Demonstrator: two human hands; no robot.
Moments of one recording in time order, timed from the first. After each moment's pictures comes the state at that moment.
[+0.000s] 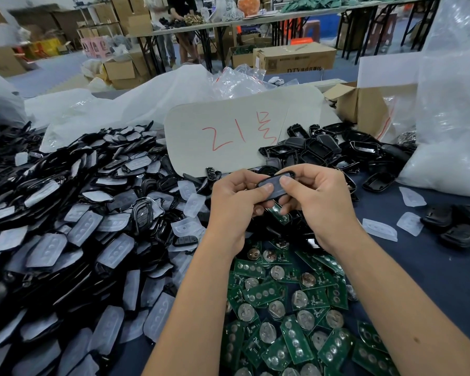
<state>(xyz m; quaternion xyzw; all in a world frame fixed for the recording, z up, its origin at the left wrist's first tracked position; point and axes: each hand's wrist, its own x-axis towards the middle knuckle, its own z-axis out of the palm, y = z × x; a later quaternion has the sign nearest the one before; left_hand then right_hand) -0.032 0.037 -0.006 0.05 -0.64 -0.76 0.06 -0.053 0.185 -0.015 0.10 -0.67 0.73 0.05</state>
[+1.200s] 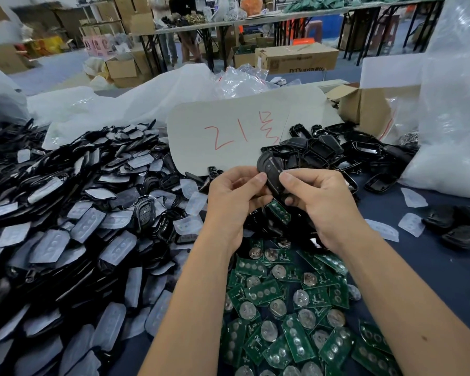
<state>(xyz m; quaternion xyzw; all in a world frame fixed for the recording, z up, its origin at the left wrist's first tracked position) -0.033 0.030 -0.007 0.04 -0.58 -0.81 0.07 -0.053 0.185 -0.011 0.07 -0.66 0.75 0.00</state>
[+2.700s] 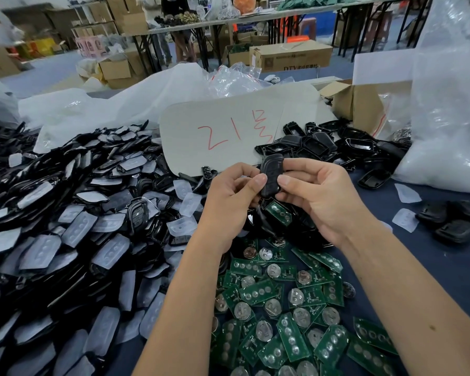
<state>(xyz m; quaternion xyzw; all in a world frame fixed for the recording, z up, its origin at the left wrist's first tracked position) -0.033 0.026 -0.009 -0.05 -0.72 -0.68 0.08 -0.052 0.197 -0.006 0.09 -0.56 0.82 -0.05</state>
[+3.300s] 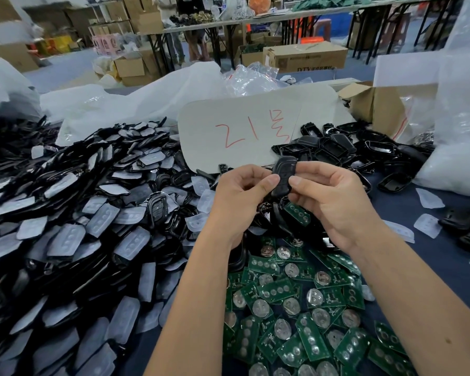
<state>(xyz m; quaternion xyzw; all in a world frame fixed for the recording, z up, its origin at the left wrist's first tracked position) -0.032 0.014 -0.006 -0.03 -0.72 -0.69 0.09 -0.043 0.180 -0.003 0.06 -0.57 0.82 -0.04</state>
